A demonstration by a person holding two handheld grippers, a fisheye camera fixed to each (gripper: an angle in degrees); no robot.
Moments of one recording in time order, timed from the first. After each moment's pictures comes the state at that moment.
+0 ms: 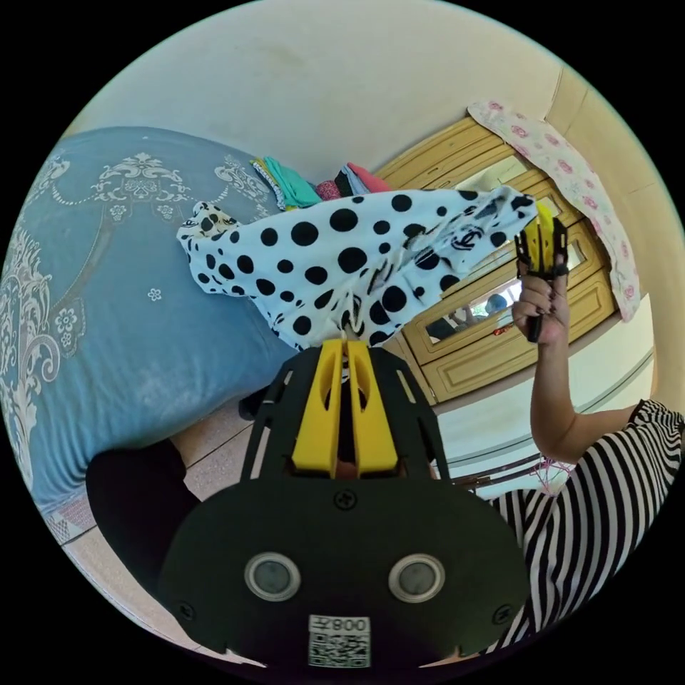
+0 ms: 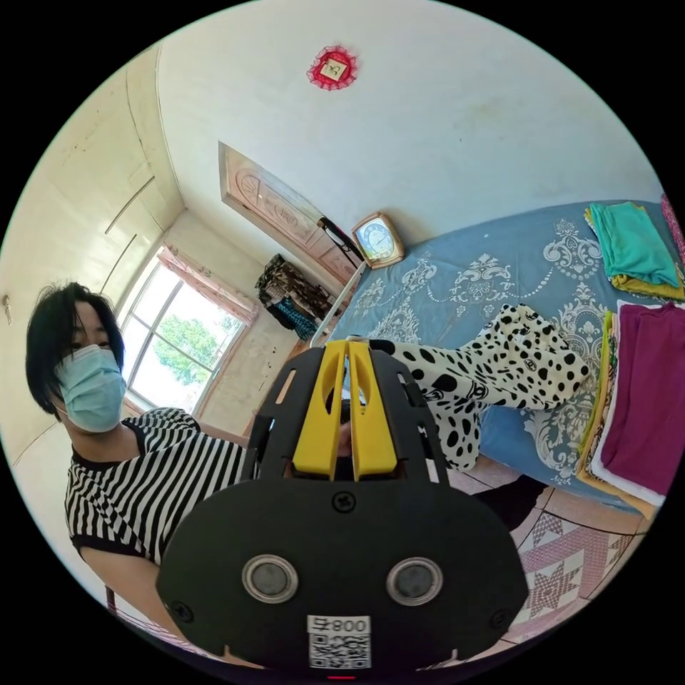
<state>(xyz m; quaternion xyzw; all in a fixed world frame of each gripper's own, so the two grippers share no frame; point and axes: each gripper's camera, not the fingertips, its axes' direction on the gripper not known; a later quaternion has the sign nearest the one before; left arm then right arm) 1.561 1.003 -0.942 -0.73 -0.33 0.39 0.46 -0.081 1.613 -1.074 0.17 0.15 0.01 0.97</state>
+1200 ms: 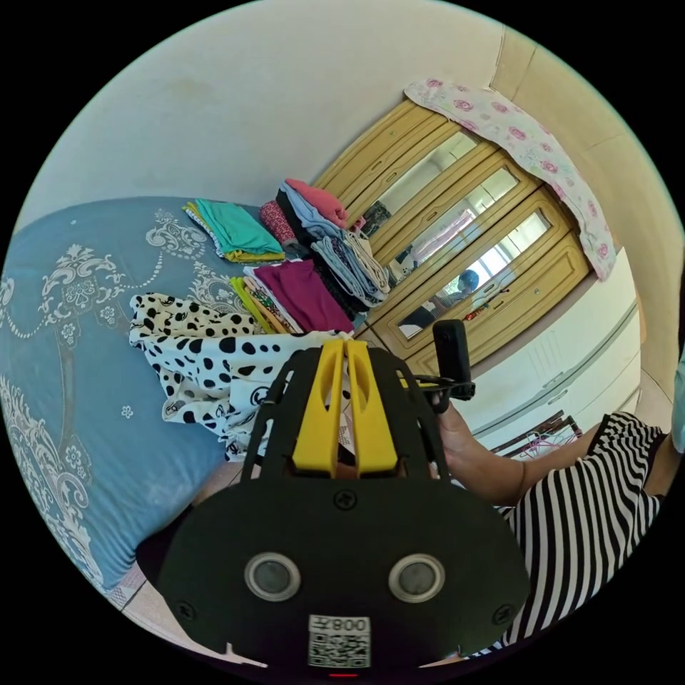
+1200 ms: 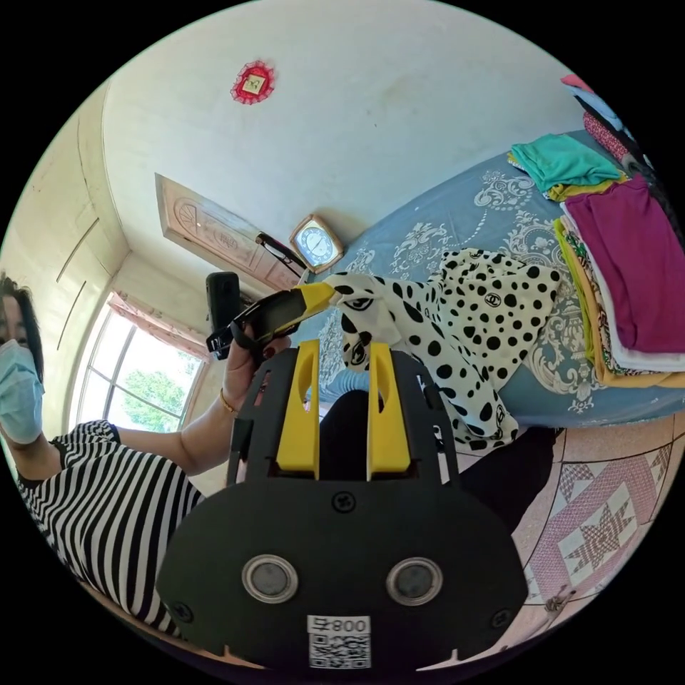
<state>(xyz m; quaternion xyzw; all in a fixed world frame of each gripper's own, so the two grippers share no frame) 1.572 1.171 -0.879 -0.78 -0.24 0.40 0.42 -0.029 1.708 -1.019 0.23 0.21 0.11 0.94</state>
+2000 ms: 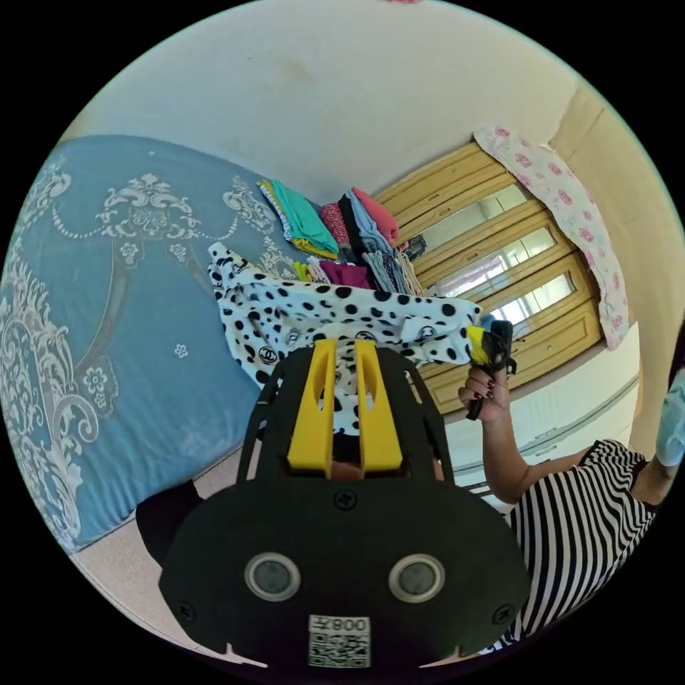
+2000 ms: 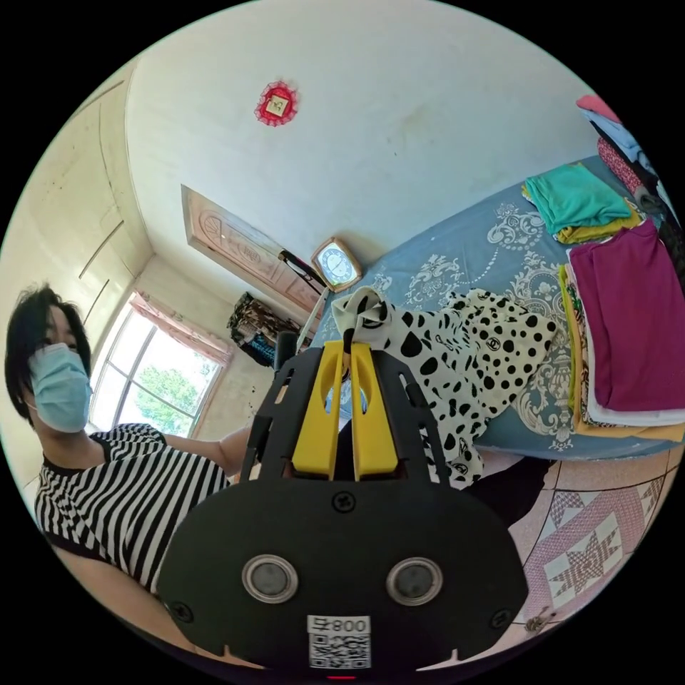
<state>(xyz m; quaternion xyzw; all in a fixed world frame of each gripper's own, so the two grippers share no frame) 1.569 1.086 -0.790 -0.72 -0.33 0.36 0.49 -0.096 1.687 -1.087 0.26 0.18 0.07 0.95</state>
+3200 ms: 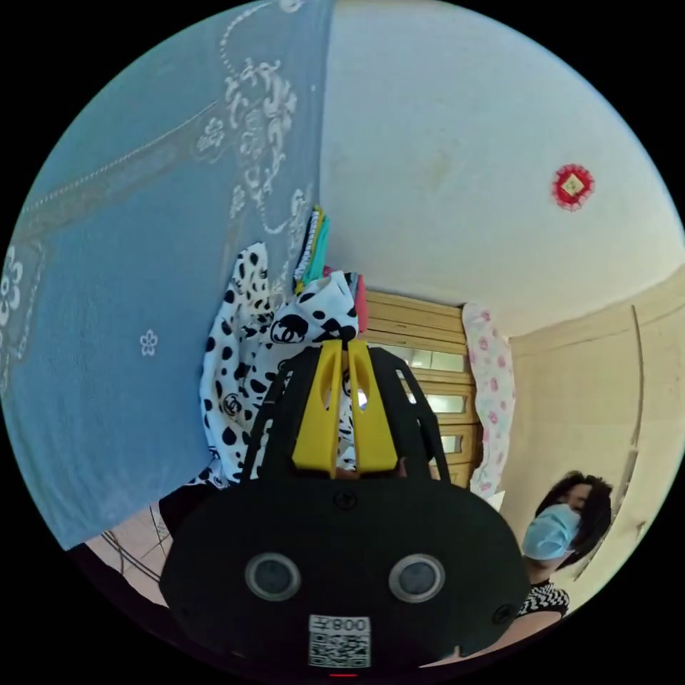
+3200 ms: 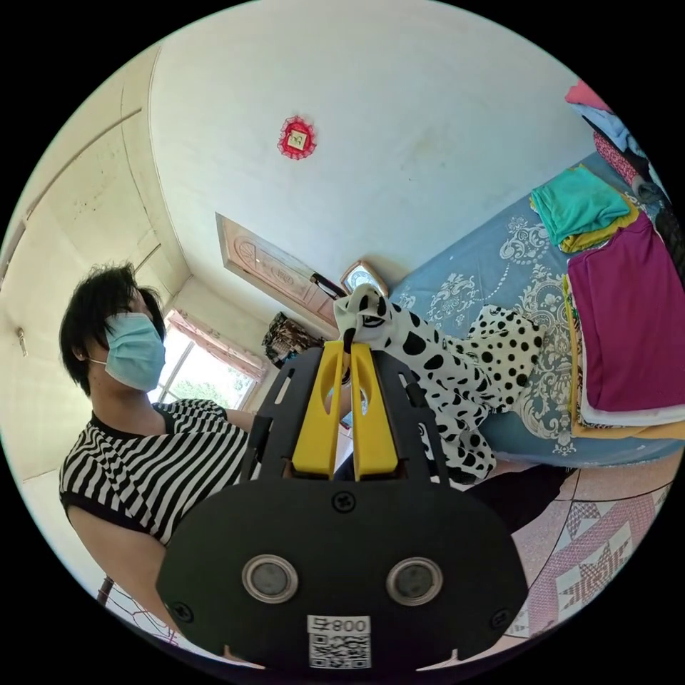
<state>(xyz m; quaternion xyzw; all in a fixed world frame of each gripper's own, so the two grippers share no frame) 1.669 1.017 -0.721 -0.59 -0.33 0.06 0.73 -0.218 1.704 -1.138 0.30 0.11 0.04 0.95</state>
